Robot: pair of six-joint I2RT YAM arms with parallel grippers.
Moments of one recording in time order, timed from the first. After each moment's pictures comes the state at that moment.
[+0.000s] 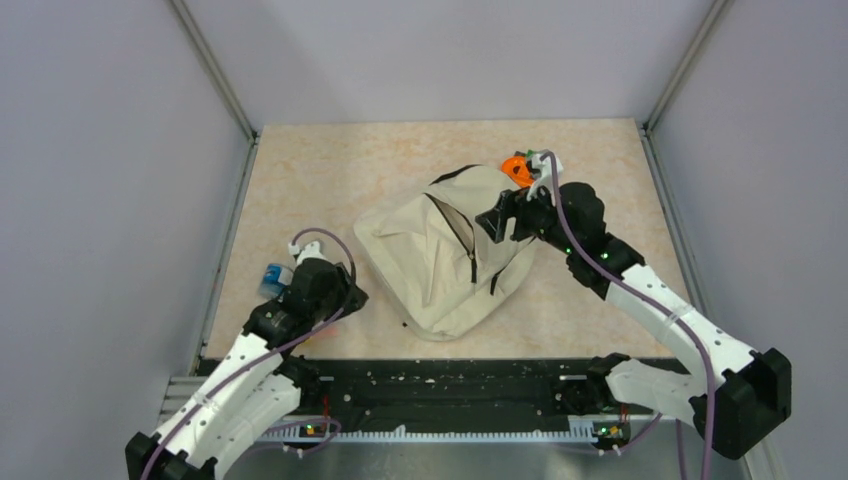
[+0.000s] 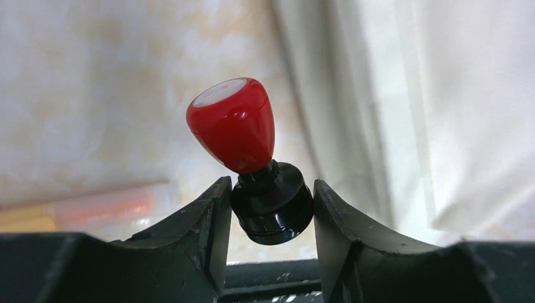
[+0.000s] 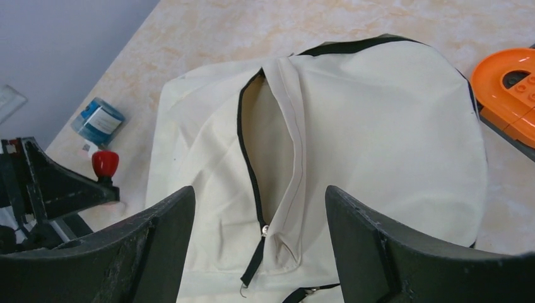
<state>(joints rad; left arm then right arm) -0.48 0.68 0.50 -0.67 -0.11 -0.83 0.54 1.06 0.88 -0.09 -0.15 0.28</state>
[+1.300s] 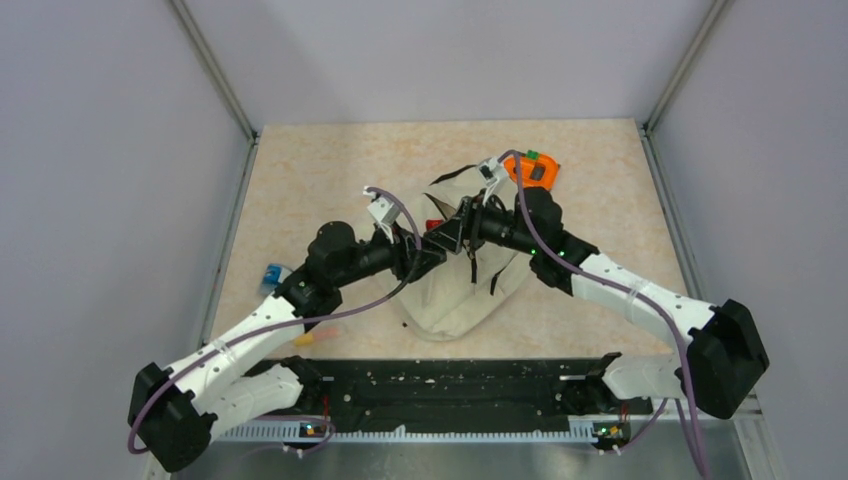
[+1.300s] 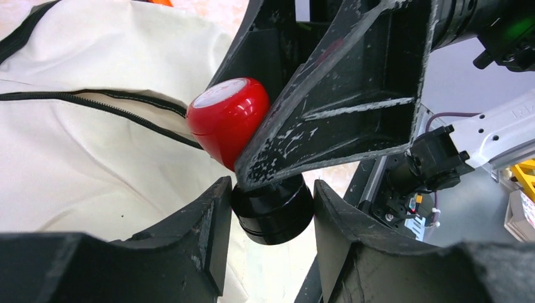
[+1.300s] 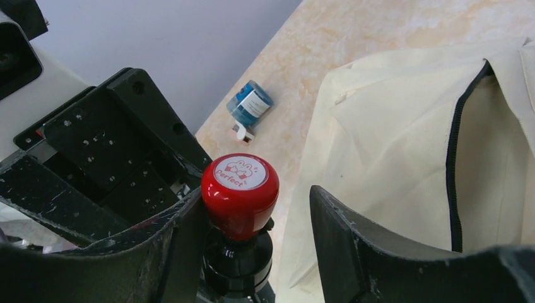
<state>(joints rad) -0.68 0.95 0.68 0.16 0.40 -0.36 0.73 1.24 0.88 0.22 -0.37 0.59</state>
